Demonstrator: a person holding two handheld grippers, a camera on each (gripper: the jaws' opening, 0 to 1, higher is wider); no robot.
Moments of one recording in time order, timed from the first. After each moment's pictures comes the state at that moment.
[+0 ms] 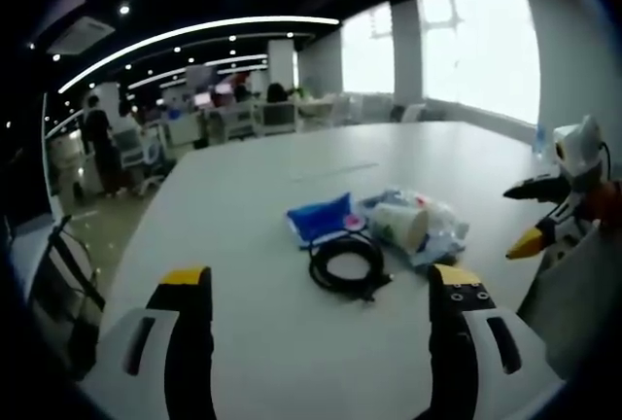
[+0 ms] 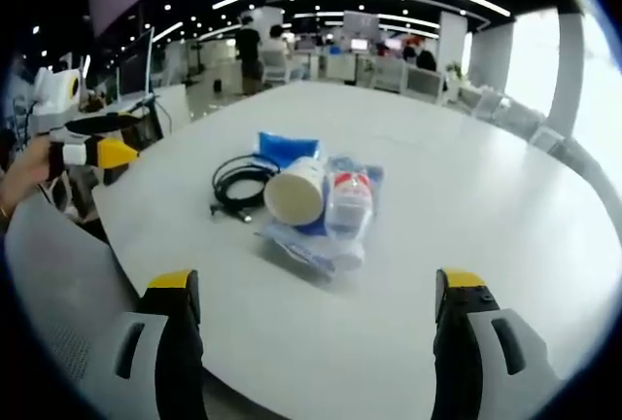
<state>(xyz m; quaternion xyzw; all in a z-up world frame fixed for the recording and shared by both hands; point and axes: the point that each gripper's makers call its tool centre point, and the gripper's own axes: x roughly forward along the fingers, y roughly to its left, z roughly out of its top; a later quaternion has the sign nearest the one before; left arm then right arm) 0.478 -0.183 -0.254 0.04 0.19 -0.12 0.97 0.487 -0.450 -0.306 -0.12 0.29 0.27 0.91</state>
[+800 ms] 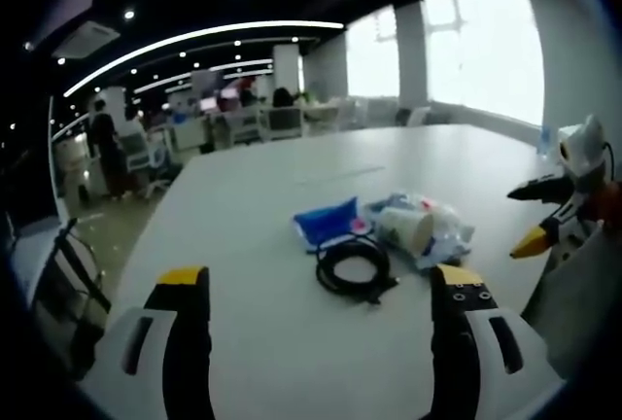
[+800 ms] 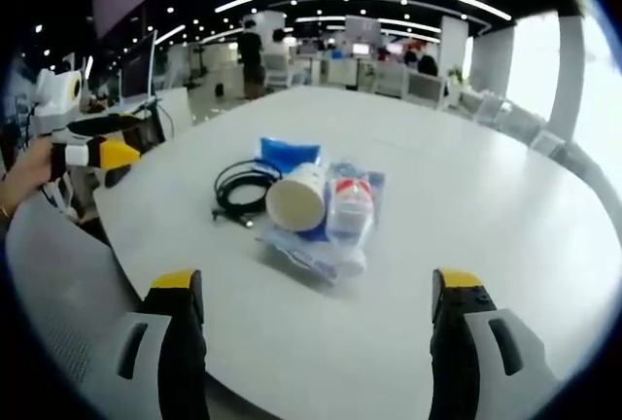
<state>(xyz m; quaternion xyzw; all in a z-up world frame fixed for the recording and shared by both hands) 0.478 -0.179 -0.252 0.05 0.19 -0.11 0.97 0.489 -0.447 -0.301 -0.12 0.28 0.28 0.91</state>
